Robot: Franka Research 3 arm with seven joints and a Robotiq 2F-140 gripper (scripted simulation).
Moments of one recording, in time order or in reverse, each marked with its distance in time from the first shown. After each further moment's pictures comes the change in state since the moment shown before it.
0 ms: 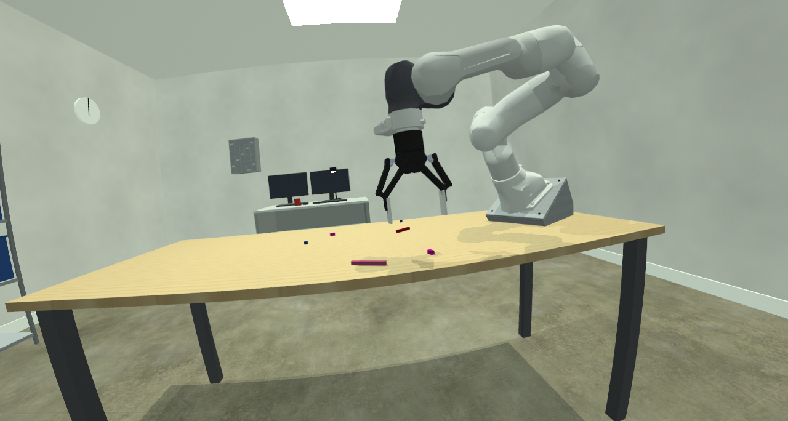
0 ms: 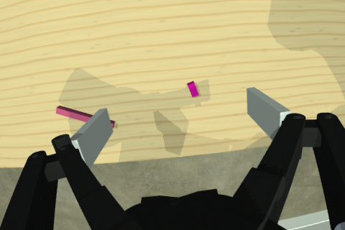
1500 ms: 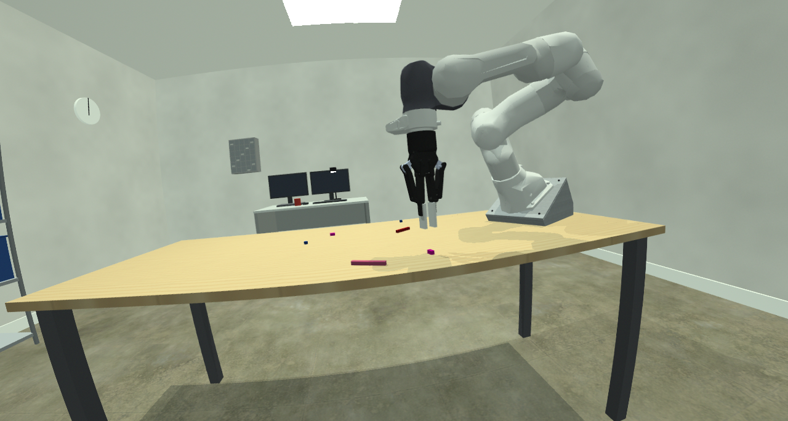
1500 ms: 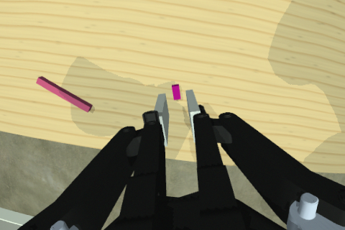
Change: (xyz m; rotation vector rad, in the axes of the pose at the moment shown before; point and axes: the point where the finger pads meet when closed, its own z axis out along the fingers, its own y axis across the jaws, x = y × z) arm -0.002 0.027 0.003 0.033 0.023 -0.239
